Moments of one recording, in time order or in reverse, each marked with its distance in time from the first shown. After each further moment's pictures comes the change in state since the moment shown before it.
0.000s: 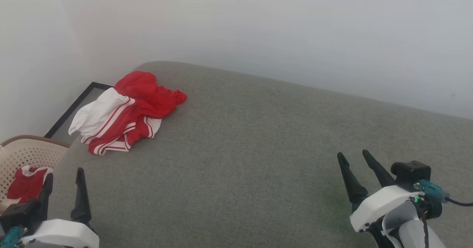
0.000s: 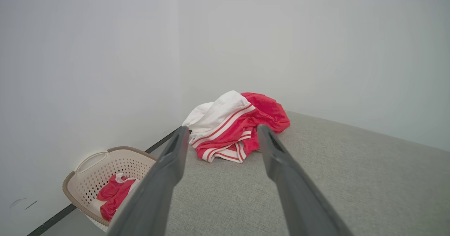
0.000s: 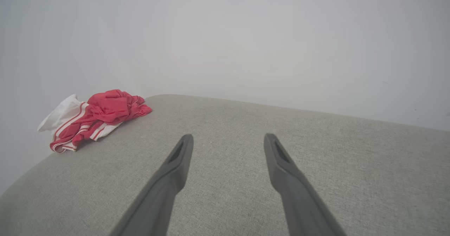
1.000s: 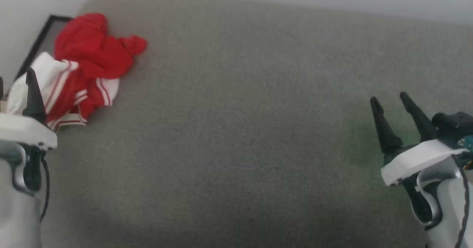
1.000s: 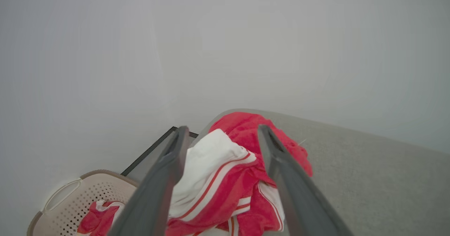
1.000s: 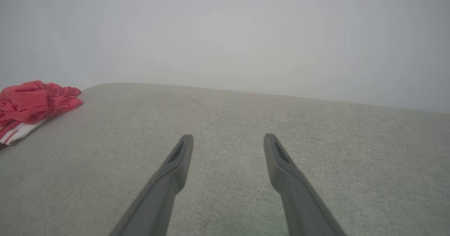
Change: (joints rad) left arm -0.507 0.132 0.011 0.270 -0.105 -0.021 0.091; right arm -0.100 -0.079 -0.095 -0.212 -0.064 0.000 0.088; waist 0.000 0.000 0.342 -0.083
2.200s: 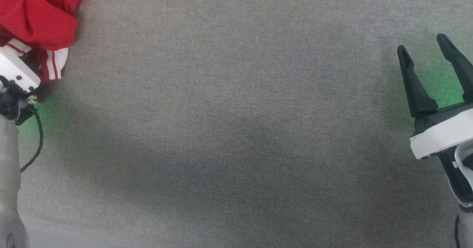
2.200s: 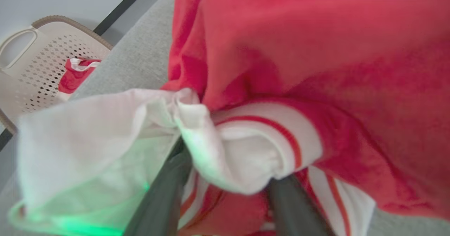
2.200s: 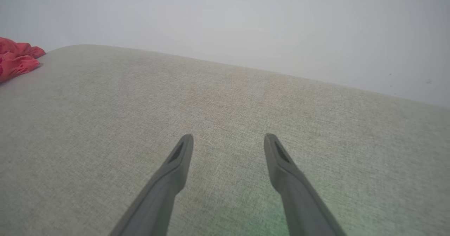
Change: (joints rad) left arm -0.562 0.042 -0.033 0.725 -0.091 -0.007 0.387; right arm -0.043 -0.060 -0.056 -0.403 -0.089 0.000 0.241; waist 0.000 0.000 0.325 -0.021
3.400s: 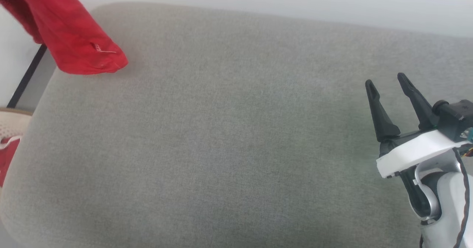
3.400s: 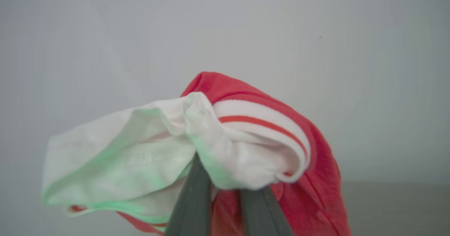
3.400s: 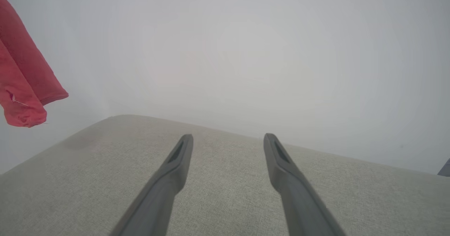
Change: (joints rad) left arm -0.135 0.225 -0.385 -0.436 0.030 -0.053 -0.104; right arm 0.040 0.094 0.050 0.243 0.042 0.000 -0.178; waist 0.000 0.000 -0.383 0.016
